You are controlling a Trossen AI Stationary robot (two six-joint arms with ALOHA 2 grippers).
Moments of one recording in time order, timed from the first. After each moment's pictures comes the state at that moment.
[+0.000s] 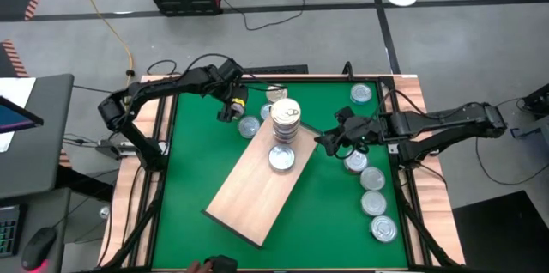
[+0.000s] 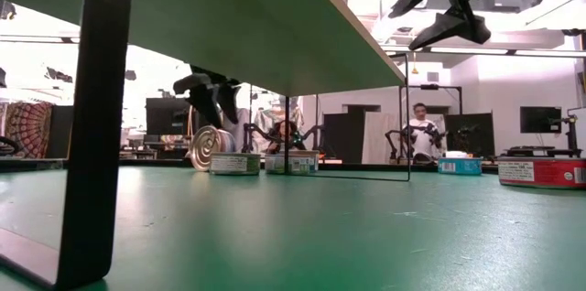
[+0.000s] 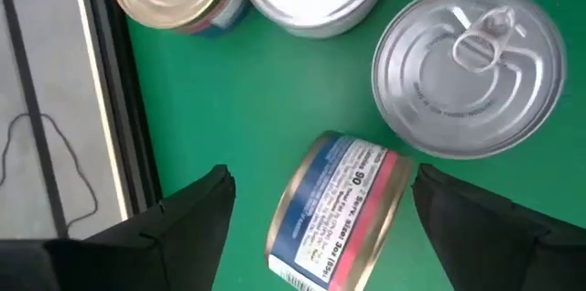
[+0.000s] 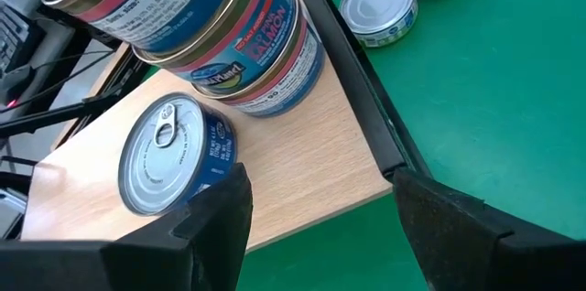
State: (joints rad) left arm 0.64 1.61 1.19 -0.64 0.05 0.90; right arm 0.09 1.07 0.90 -0.54 0.32 0.98
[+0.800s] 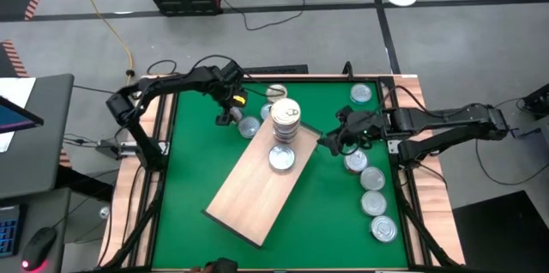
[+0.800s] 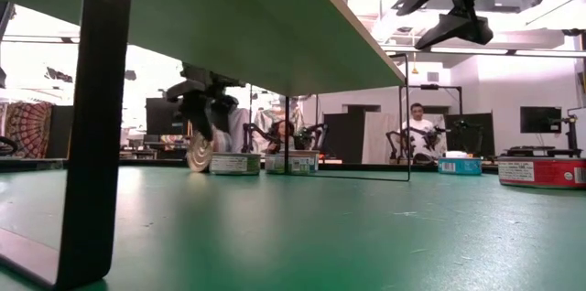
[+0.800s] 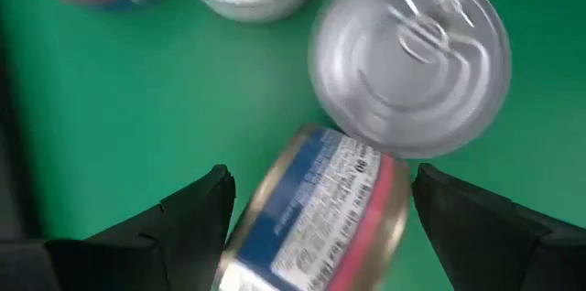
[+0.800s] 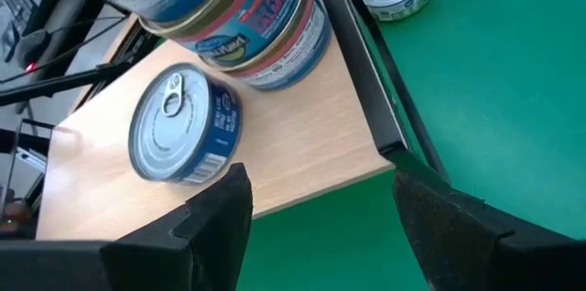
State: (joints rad) left arm 0.68 1.69 1.19 -0.73 0.21 0.88; right arm 0.03 1.03 0.90 -0.57 0.18 0.92
